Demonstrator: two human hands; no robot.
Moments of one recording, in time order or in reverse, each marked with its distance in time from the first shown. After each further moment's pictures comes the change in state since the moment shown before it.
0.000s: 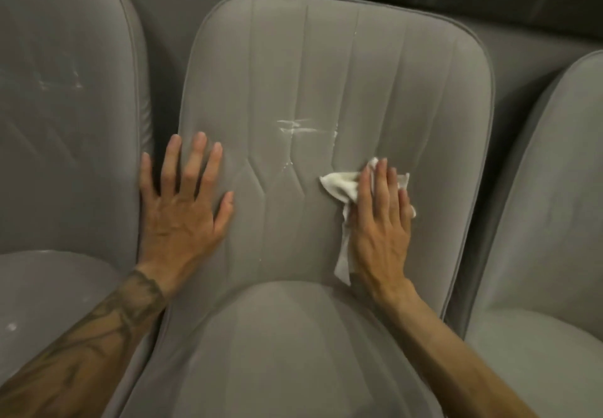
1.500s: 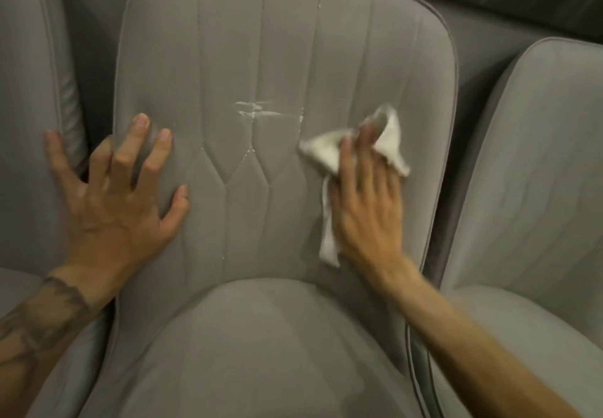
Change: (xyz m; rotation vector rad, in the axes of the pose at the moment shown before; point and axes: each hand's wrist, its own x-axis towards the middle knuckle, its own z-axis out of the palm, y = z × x) left_hand 0.003 -0.008 -0.002 -0.116 0.041 0.013; right_hand 0.022 0.019 -0.031 -0.076 -0.065 -0.100
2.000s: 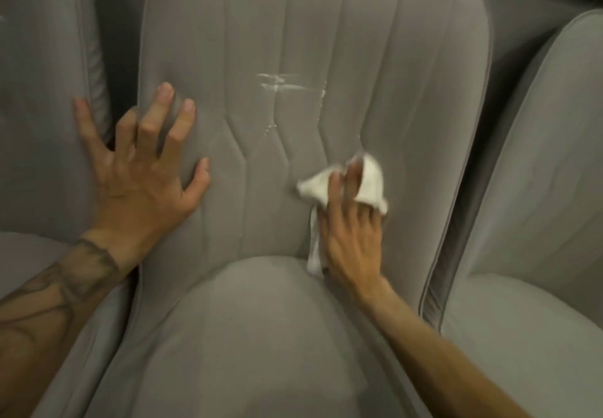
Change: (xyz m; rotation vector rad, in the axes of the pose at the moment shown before) left_hand 0.000 -0.004 0.005 0.047 -0.015 -0.005; right_hand -0.072 -0.038 0.040 0.038 -0.143 0.059
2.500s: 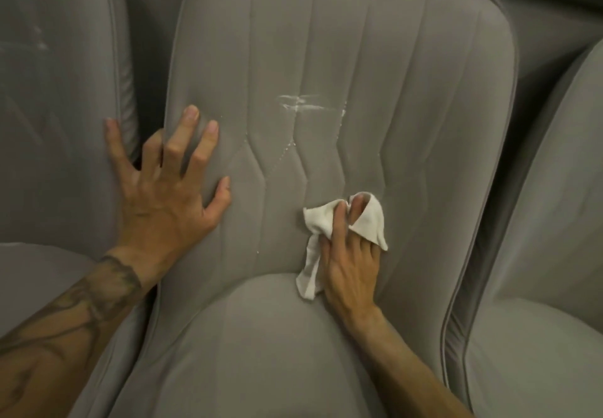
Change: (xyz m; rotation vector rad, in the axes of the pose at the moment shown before) left_hand 0.002 0.002 -0.003 0.035 -0.012 0.006; right_hand -0.014 -0.024 0.033 0.152 0.072 0.037
